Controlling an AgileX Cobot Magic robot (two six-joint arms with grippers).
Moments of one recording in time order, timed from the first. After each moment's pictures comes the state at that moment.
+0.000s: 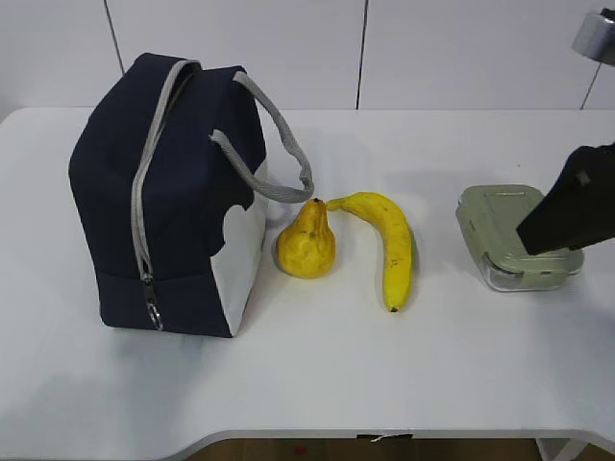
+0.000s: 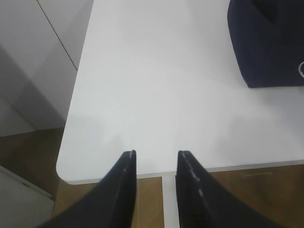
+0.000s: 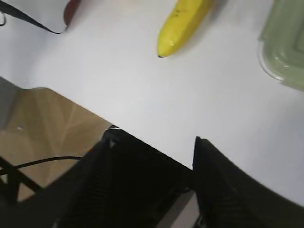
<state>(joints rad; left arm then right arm) -0.09 0.01 -0.52 0.11 1.11 0.03 0.06 1.31 -1.06 0.47 1.11 -0.44</state>
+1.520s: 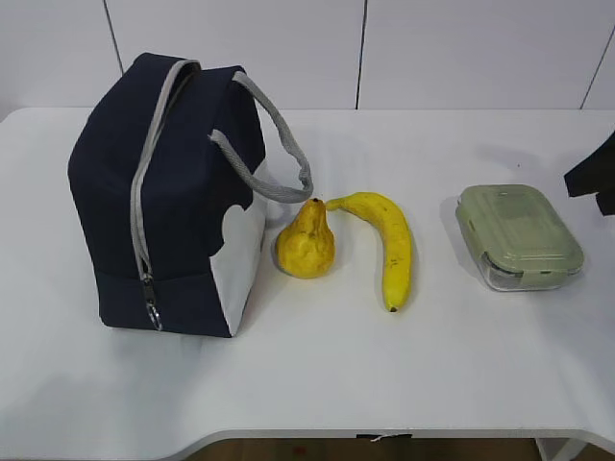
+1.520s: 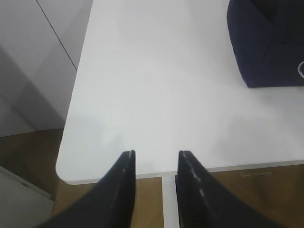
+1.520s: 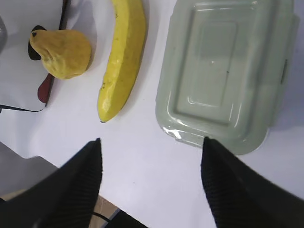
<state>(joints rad) -0.09 0.01 -0.52 0.11 1.11 0.03 -0.37 1.69 -1.24 0.79 1.21 -0.79</state>
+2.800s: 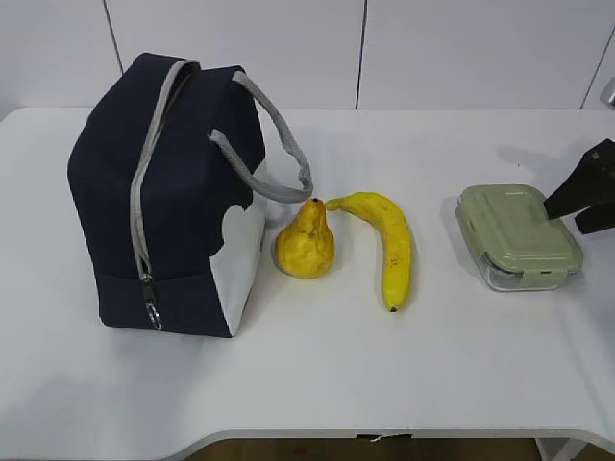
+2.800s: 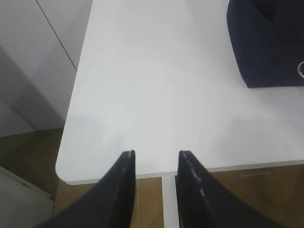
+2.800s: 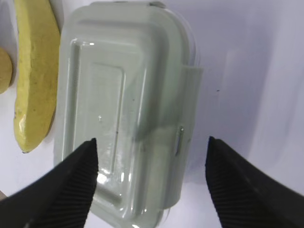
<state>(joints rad) -0.09 0.01 -0.52 0.11 1.11 0.03 -0.37 2.05 -1.51 0.70 1.21 -0.78</state>
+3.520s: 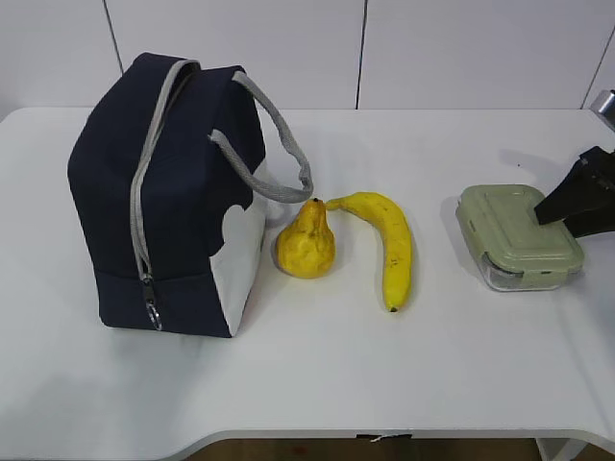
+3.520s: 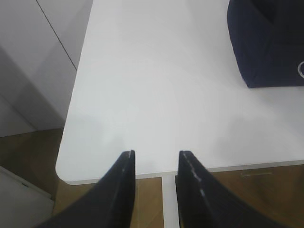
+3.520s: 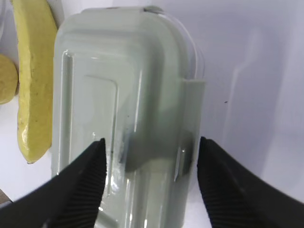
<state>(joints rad) -0.09 0.01 -0.52 0.11 1.11 0.03 -0.37 2.10 -1.51 0.76 1.20 -0.79</state>
